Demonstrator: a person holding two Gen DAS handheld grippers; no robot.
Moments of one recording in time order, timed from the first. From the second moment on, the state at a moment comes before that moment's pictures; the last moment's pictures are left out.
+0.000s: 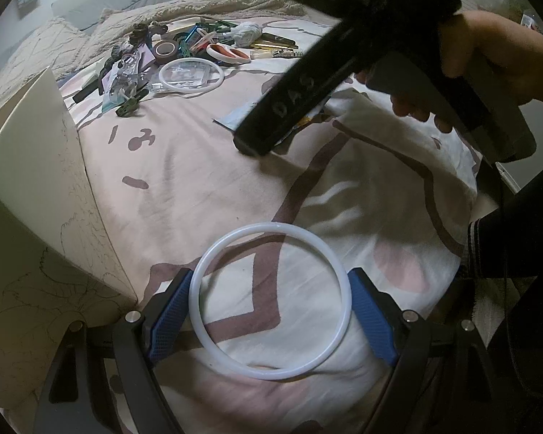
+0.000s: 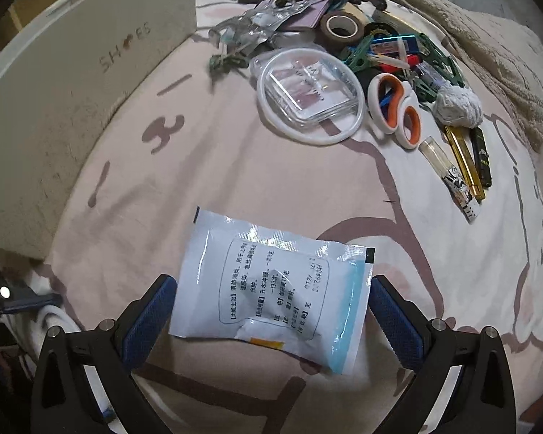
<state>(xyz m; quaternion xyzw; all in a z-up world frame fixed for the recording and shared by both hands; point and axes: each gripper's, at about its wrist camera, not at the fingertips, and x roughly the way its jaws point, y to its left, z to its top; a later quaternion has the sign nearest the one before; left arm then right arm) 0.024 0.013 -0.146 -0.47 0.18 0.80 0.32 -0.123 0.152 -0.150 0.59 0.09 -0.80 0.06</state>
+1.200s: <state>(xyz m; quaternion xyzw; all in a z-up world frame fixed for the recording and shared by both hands) 0.019 0.037 -0.118 -0.44 0.17 0.82 0.32 -0.121 0.208 -0.120 0.55 0.01 -0.83 0.06</state>
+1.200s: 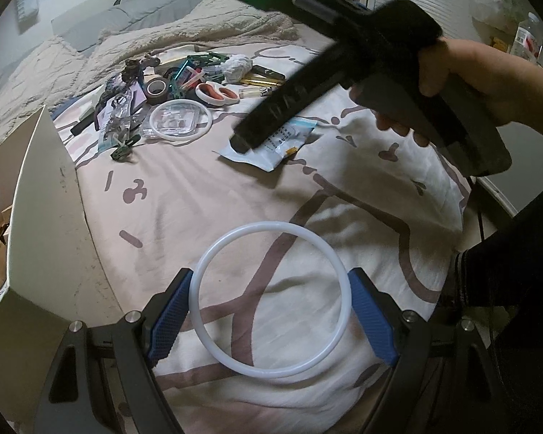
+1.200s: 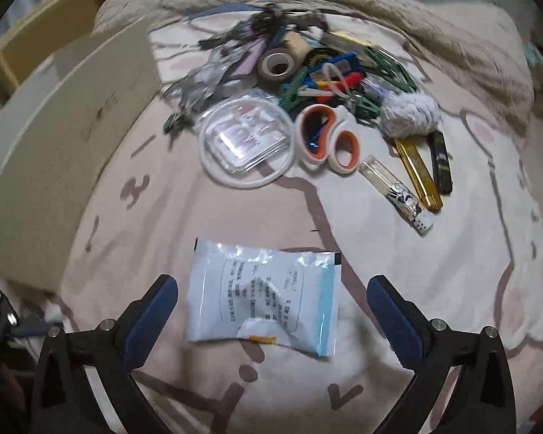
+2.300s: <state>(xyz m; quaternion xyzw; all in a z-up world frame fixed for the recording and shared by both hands) 0.017 0.030 -0.114 -0.45 0.15 0.82 0.32 -0.125 0.159 -0.144 0.56 0.14 -0.81 0.06</state>
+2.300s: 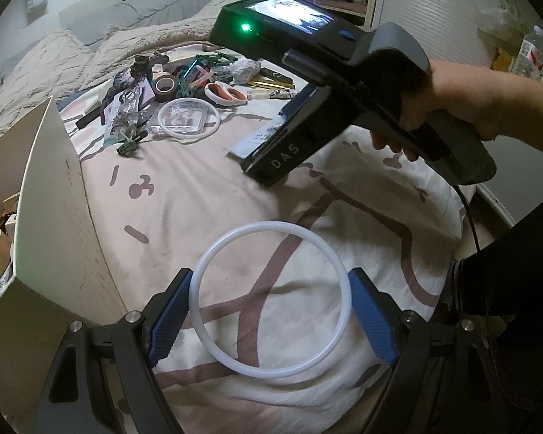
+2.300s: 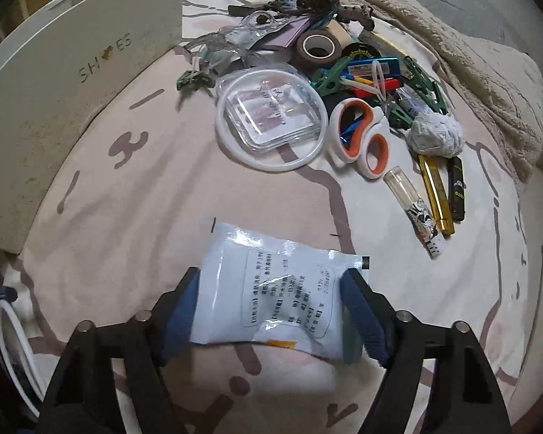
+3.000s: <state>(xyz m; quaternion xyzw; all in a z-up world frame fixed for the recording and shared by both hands) 0.007 0.037 -0.099 -0.44 0.12 0.83 0.31 -0.125 0.173 -0.127 0.56 0.08 -0.82 0.09</state>
